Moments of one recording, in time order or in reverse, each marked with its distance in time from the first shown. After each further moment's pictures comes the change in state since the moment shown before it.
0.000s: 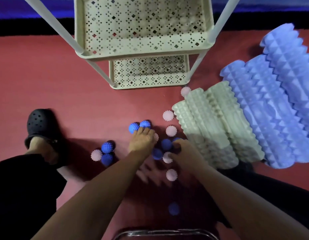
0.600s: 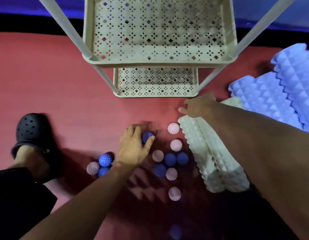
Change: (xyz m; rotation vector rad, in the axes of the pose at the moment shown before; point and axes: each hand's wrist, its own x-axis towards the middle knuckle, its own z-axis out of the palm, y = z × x) left_hand 0.001 -0.034 -0.042 -0.385 0.278 -0.164; right_hand 0.184 -0.073 -0.118 -1.101 -0.173 0.162
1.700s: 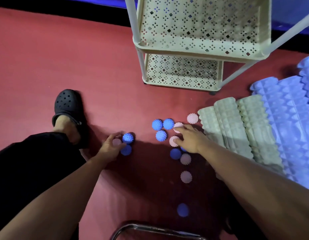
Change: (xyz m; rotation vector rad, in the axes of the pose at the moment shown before) left_hand -0.080 -0.153 -0.040 -0.503 -0.156 -0.654; right_hand -0.095 -0.106 0.094 0.480 0.023 -0.327
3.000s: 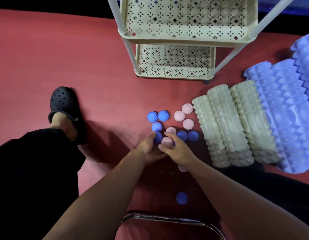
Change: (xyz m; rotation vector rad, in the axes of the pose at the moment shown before) left_hand -0.063 0.086 0.117 -0.885 -0.453 -0.583; right_hand -0.052 -0.031 0.079 0.942 0.170 0.060
